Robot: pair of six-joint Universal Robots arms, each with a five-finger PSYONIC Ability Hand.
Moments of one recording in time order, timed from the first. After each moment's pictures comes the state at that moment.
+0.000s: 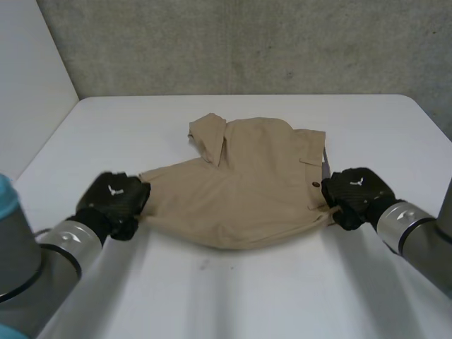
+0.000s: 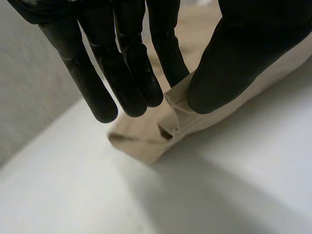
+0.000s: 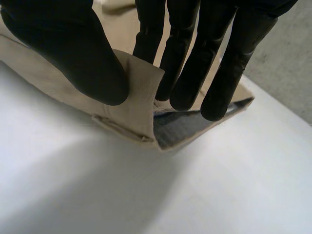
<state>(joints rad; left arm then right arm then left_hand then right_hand) 4.38 -1.67 -1.95 3.32 -1.44 3.57 1.78 -1.27 1.76 -0.07 1.24 2.67 1.12 1.19 1.19 1.20 0.95 0.95 1.18 1.18 1.19 0.98</state>
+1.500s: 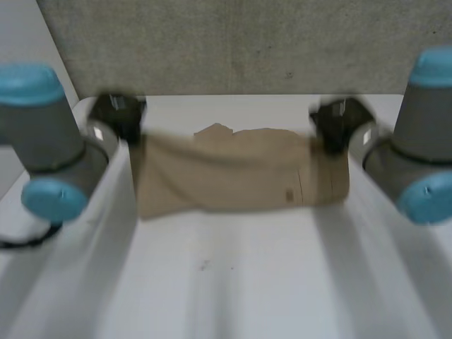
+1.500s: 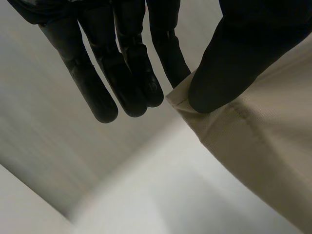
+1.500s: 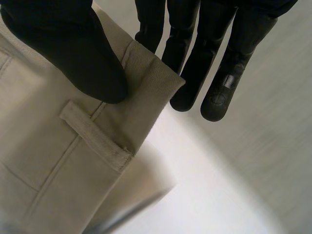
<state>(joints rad) 4.34 -2.10 -1.14 3.20 -1.61 3.52 1.96 -1.04 1.08 0.11 1.50 2.62 1.12 1.20 1.19 1.20 0.95 0.95 1.18 1.17 1.19 0.99</state>
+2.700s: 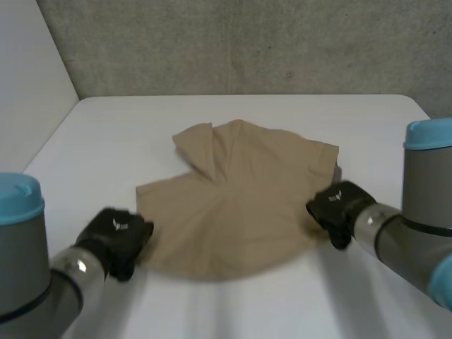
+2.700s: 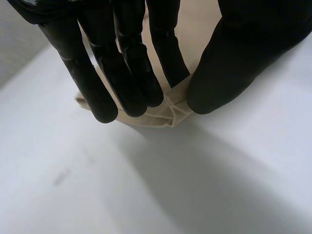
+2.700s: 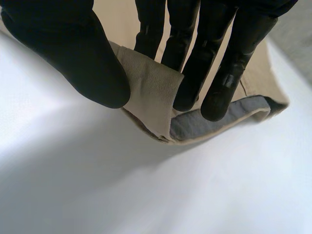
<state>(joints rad) 4.24 -1.68 -1.89 3.00 -1.63 3.58 1.98 -1.22 1.55 0.30 1.50 2.52 1.12 1.20 1.19 1.20 0.95 0.95 1.18 1.19 1.19 0.99</state>
